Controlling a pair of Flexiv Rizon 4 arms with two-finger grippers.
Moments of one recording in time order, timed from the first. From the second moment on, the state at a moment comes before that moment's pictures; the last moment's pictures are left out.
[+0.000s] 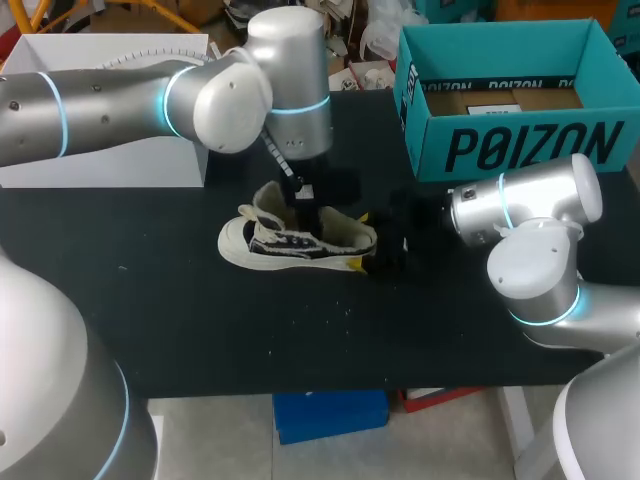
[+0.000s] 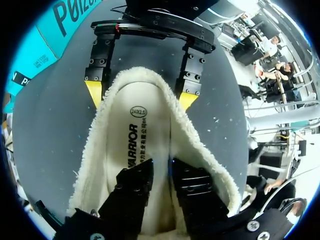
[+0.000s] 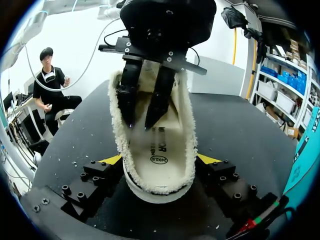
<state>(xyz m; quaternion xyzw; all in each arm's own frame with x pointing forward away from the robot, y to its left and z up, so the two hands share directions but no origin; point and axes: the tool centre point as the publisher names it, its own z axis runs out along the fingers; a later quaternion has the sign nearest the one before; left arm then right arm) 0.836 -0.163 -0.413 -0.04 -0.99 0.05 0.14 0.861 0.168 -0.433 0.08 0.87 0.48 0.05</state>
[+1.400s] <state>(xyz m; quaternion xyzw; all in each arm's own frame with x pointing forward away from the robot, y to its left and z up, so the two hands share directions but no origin) 0.863 -0.138 -0.422 0.07 -0.99 -0.02 -0.15 0.862 0.169 -0.433 0.08 0.87 0.48 0.05</state>
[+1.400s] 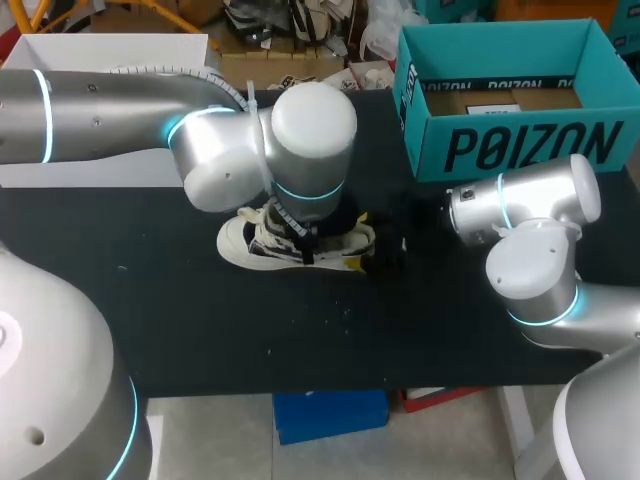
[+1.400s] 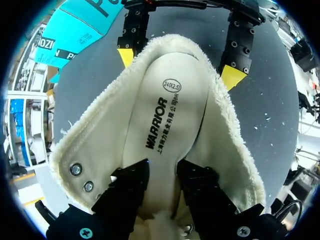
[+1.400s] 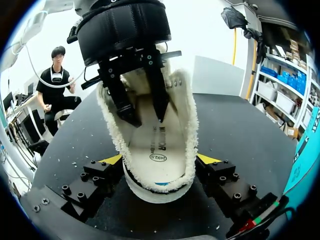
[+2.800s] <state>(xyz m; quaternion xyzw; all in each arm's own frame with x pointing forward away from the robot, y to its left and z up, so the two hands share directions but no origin) 0.867 -0.142 -0.420 -0.06 -0.99 0.11 -0.07 0.863 0.169 -0.433 0.08 0.87 0.48 0.05</state>
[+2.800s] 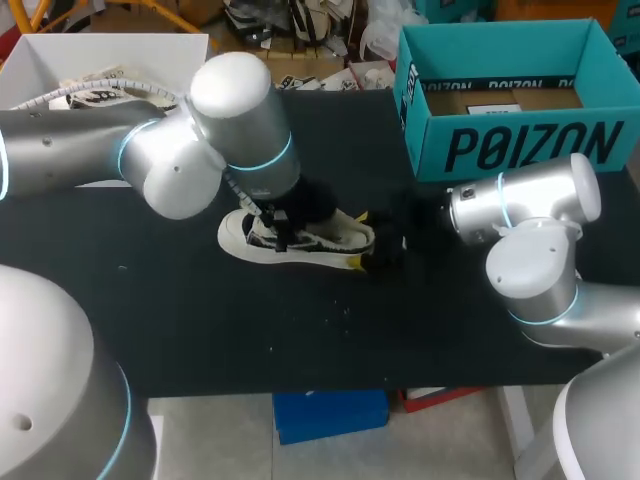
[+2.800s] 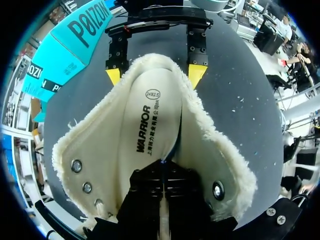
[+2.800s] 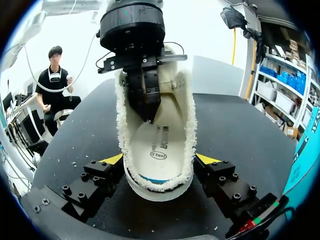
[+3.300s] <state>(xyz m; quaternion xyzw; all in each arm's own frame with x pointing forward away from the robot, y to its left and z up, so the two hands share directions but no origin) 0.865 -0.157 -0.395 -0.11 -0.98 0.19 0.00 0.863 0.167 -0.432 0.08 0.87 0.48 0.05</state>
